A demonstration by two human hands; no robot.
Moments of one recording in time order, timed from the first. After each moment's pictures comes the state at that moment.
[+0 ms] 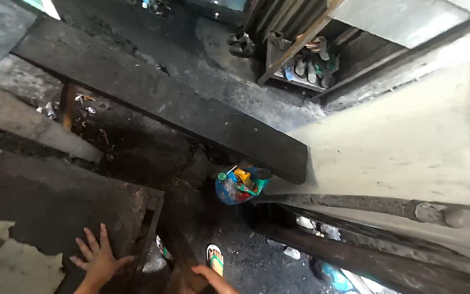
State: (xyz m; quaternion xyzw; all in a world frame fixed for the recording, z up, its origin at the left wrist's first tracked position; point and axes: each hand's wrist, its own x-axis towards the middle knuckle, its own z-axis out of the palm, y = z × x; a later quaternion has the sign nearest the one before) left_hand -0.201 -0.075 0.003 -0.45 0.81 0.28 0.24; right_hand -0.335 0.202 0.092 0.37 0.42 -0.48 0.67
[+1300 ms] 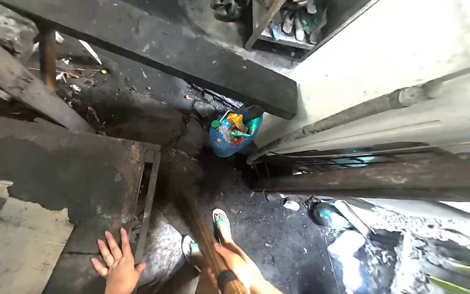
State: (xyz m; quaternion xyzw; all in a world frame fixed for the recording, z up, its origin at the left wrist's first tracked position) left_hand -0.086 0.018 0.020 -0.34 0.86 0.22 0.30; right_hand -0.216 0.271 0.086 0.41 0.50 -0.52 0.56
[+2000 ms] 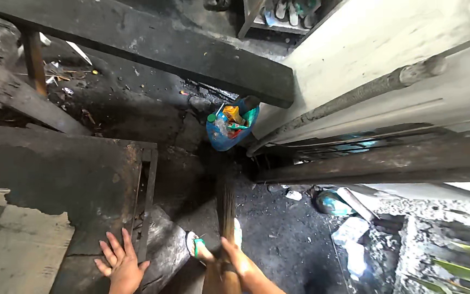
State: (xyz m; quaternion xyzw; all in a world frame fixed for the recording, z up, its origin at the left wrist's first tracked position) left_hand -0.083 0.017 0.017 -0.34 0.86 0.20 0.32; right_hand -0.176 0.310 0.021 0.40 0.63 -0.46 0.48
